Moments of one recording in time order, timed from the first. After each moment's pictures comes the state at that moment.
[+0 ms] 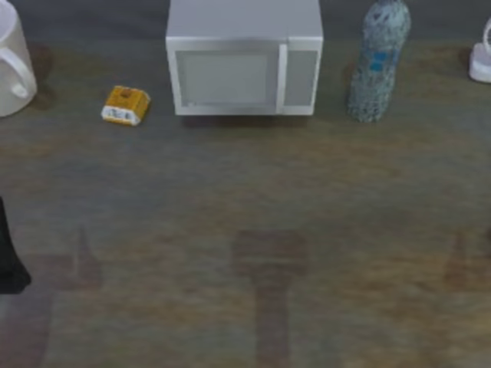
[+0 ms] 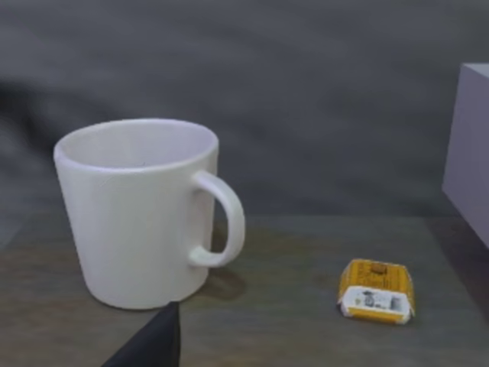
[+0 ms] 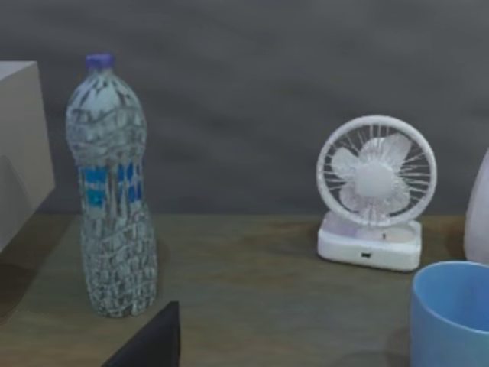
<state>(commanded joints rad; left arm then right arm) 0.00 0.00 0.00 0.00 0.00 0.00 0.00 0.00 0.00 0.00 0.00 0.00</state>
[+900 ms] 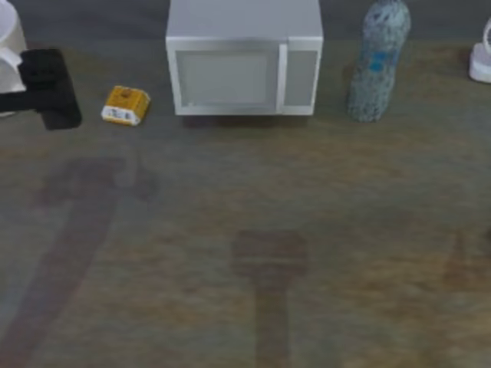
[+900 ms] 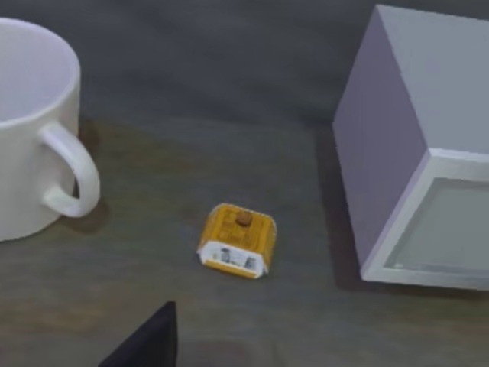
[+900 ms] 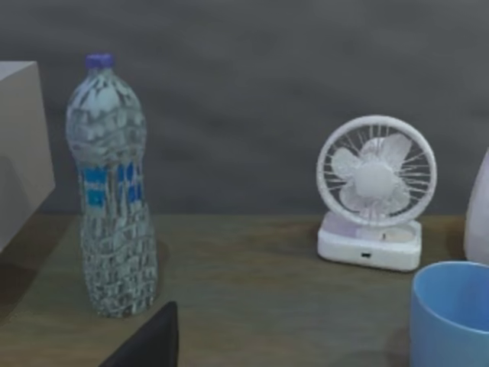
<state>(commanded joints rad) -0.31 0.90 0.80 -0.31 -0.19 -0.25 0.00 0.00 0.00 0.00 0.00 0.00</state>
